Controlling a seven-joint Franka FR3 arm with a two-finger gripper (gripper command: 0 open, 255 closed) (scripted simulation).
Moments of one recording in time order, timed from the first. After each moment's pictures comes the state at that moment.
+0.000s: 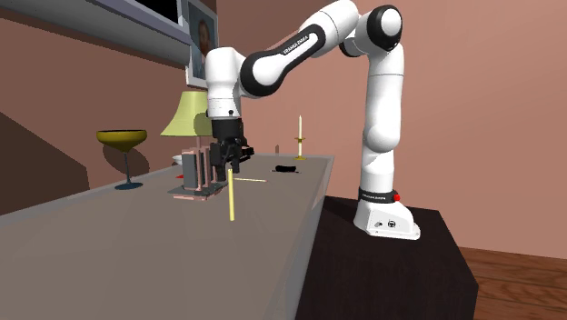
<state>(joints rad) 0.13 -0.02 0.60 -2.20 0.04 2.17 0.51</state>
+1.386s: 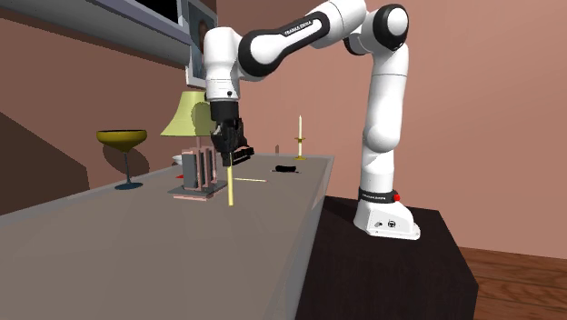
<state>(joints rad) 0.12 -0.07 0.60 -2.13 0.07 2.05 0.49</state>
